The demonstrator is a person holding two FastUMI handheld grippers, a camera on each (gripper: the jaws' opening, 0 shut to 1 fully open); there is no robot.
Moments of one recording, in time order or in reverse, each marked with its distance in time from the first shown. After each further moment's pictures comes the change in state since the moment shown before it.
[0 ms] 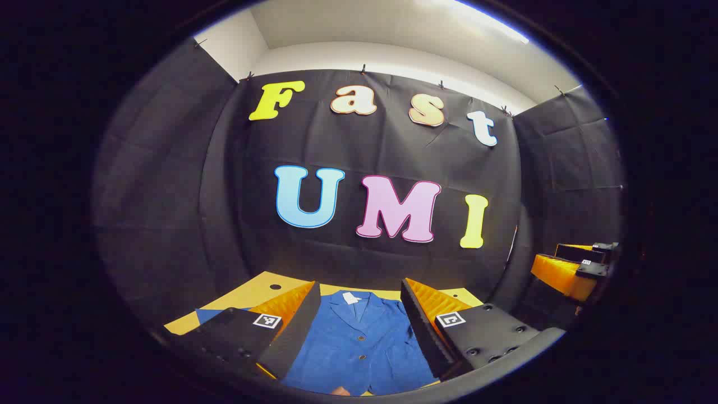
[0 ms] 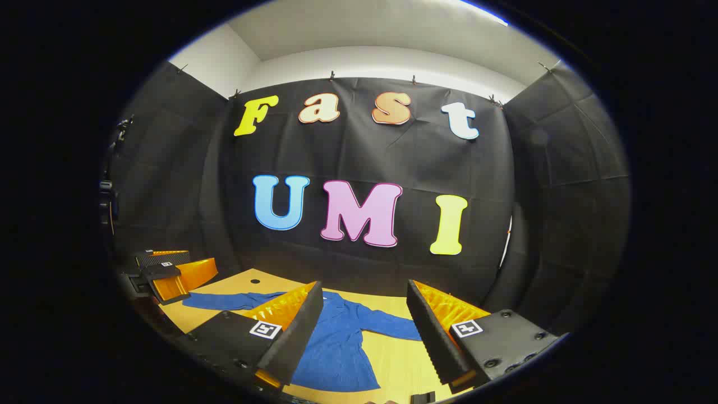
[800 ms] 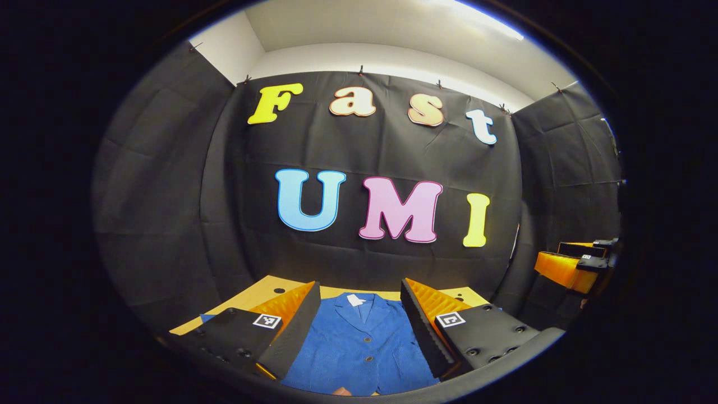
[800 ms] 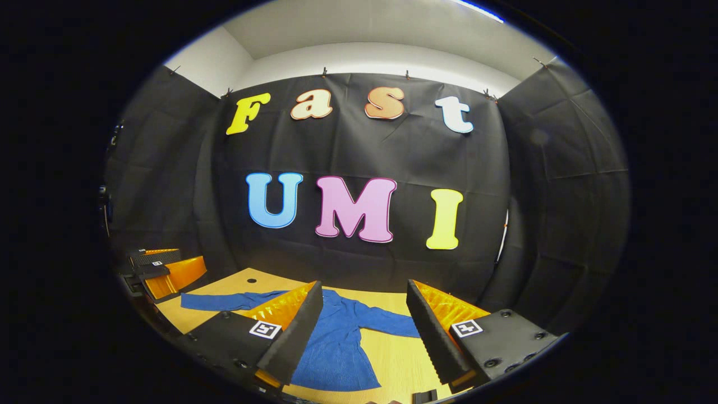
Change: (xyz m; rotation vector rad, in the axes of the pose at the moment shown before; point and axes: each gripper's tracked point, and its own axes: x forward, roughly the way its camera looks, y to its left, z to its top) left arm 0.002 0.014 -0.002 0.029 0.009 0.017; right arm 0.010 0.006 0.003 0.011 0.007 -0.006
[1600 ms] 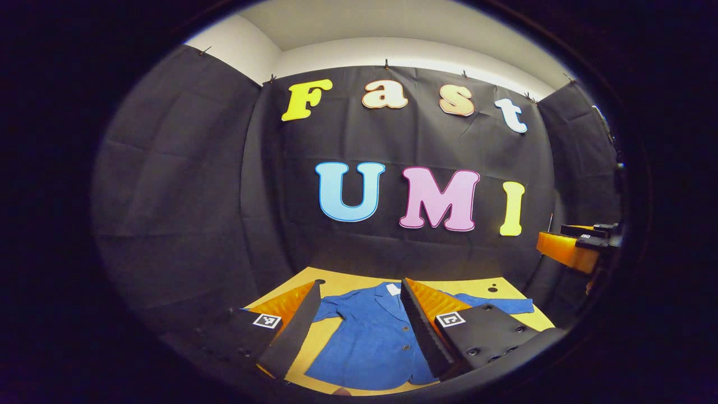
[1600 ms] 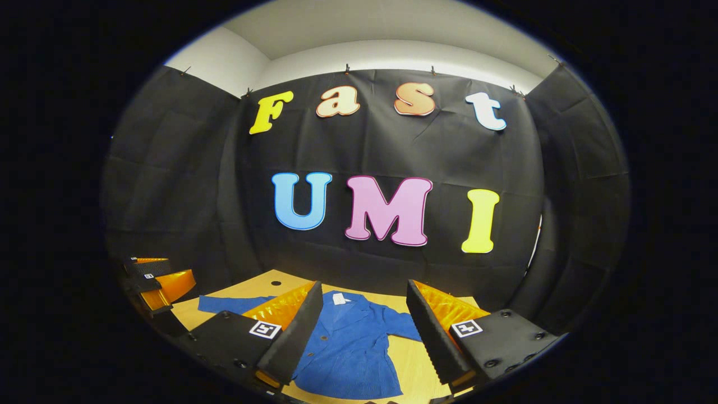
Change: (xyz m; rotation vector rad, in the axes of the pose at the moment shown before) left arm -0.032 0.058 -0.013 -0.009 0.034 0.194; right arm 0.039 0.059 0.001 0.004 0.024 0.147
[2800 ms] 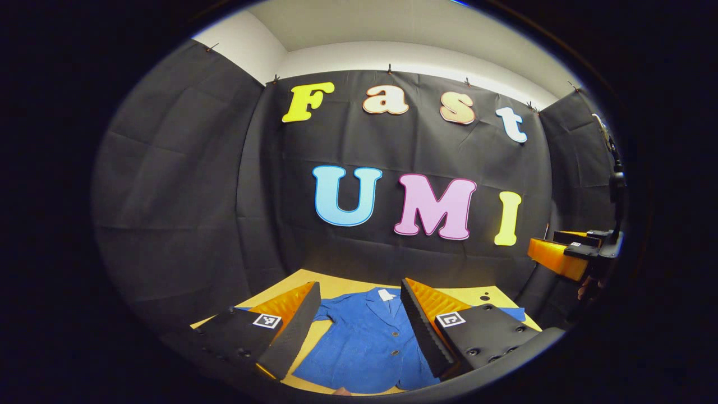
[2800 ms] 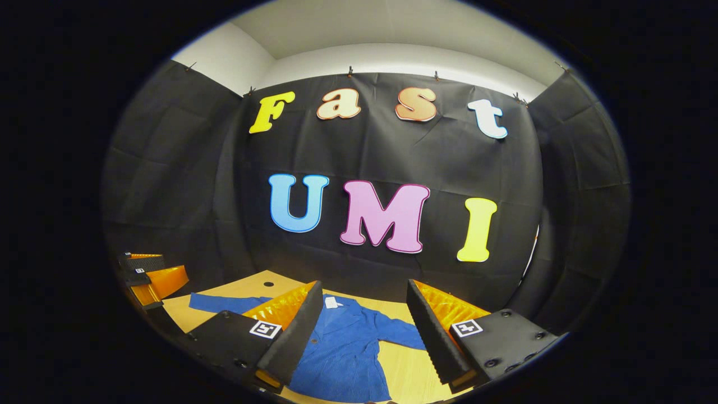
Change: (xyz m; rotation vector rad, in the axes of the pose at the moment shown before) left arm 0.001 -0.017 0.002 -0.038 -0.033 -0.035; right arm 0.008 -0.017 0.014 -0.046 -0.051 -0.039
